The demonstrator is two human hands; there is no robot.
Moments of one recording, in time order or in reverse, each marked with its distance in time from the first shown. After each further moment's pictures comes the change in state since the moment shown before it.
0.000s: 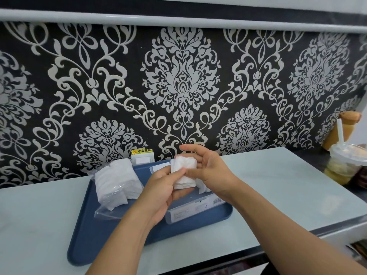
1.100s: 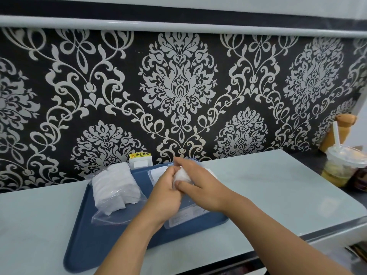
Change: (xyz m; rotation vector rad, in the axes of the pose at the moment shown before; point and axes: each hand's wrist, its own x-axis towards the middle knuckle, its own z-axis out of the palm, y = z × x) left_hand 0.006 -0.014 0.003 0.554 0.004 0.202; right_hand -0.012 0.001 0.009 -0.738 -0.121 -0.168
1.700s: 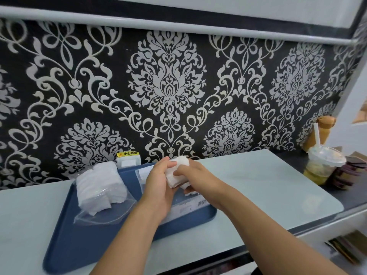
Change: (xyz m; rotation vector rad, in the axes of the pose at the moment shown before) left_hand 0.016 0.021 0.027 -0.844 0.142 -0.236; right_hand 0.002 0.004 -0.011 0.564 0.024 0.386
